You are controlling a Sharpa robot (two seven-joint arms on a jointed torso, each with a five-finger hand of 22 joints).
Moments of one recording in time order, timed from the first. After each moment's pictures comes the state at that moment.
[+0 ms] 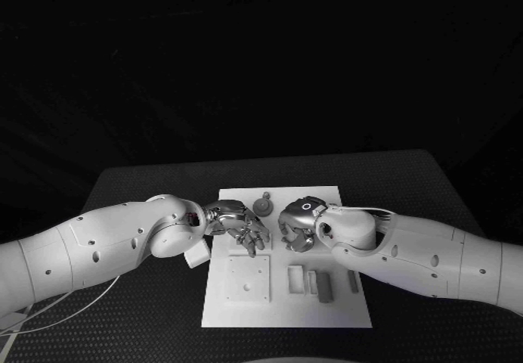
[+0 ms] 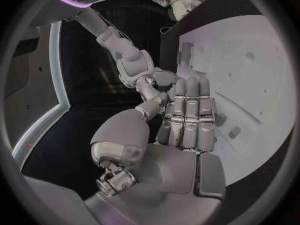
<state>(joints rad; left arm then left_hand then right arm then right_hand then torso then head) 1.17 -0.71 -0.10 1.37 -0.52 0.22 -0.02 0.94 0.17 0.55 -0.27 0.05 0.91 0.15 0.36 0.53 1.25 0.07 0.10 0.42 1.04 0.03 0.60 0.68 0.02 1.07 -0.06 0.08 0.92 1.12 -0.61 -0.13 1.40 -1.92 -0.10 -0.22 1.05 -0.24 0.57 -0.17 0.07 1.00 0.09 0.27 0.54 1.11 0.00 0.99 1.23 1.14 -0.10 1.48 0.89 0.25 1.06 0.03 0.83 1.31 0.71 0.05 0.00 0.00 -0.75</state>
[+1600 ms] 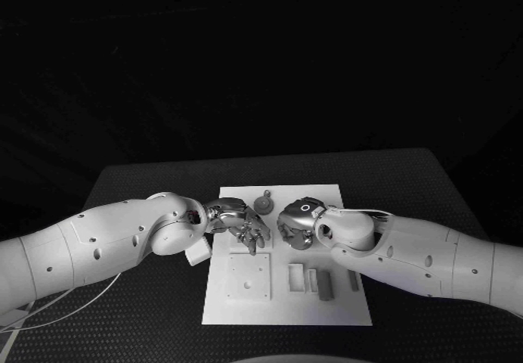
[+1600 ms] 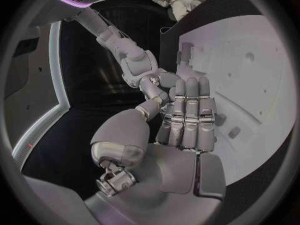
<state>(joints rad) 1.17 -0.71 -0.10 1.37 -0.52 0.22 -0.03 0.95 0.16 0.56 -0.27 0.06 0.91 0.15 0.36 0.53 1.25 0.07 0.10 0.43 1.04 0.03 0.60 0.69 0.02 1.07 -0.06 0.08 0.92 1.10 -0.59 -0.15 1.34 -1.93 -0.16 -0.17 1.11 -0.07 0.65 -0.29 0.07 1.06 0.06 0.30 0.55 1.08 -0.02 1.07 1.15 1.13 -0.12 1.51 0.85 0.25 1.06 0.03 0.85 1.31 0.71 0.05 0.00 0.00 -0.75</state>
